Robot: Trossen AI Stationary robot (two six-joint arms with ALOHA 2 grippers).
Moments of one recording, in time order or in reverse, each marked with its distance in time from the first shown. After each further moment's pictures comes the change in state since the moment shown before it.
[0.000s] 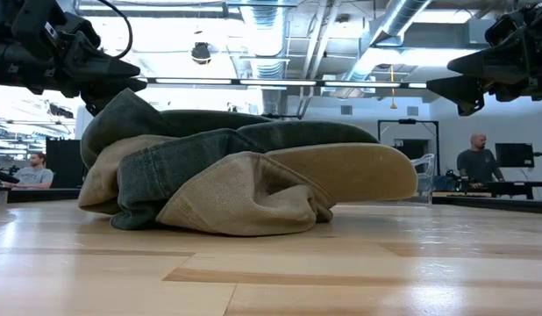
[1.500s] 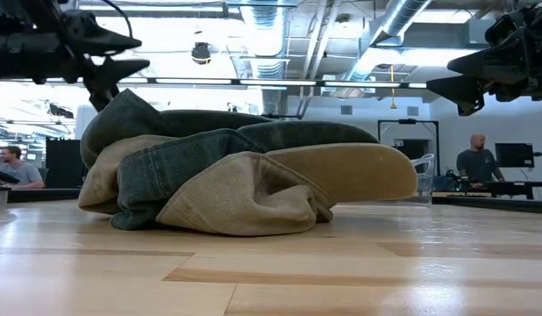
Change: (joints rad) left arm -0.010 0.116 0.000 0.216 0.059 -0.259; right arm 0.000 0.000 0.000 0.000 0.000 0.000
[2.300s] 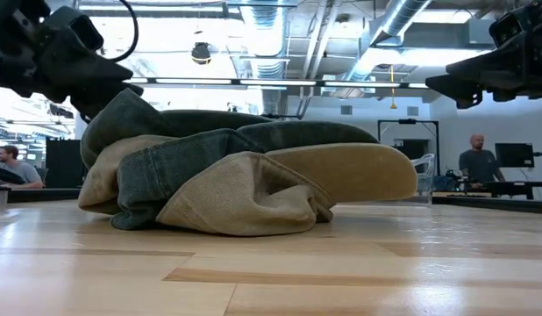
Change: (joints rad) left arm -0.311 0.428 0.000 0.230 -0.246 0.185; right arm -0.006 0.000 0.000 0.013 0.001 -0.147
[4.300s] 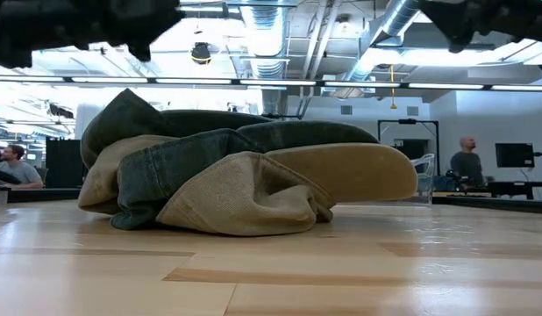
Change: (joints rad) left arm 0.221 0.109 0.178 0.260 0.125 0.465; right arm 0.066 0.377 0.163 0.574 0.171 -0.065
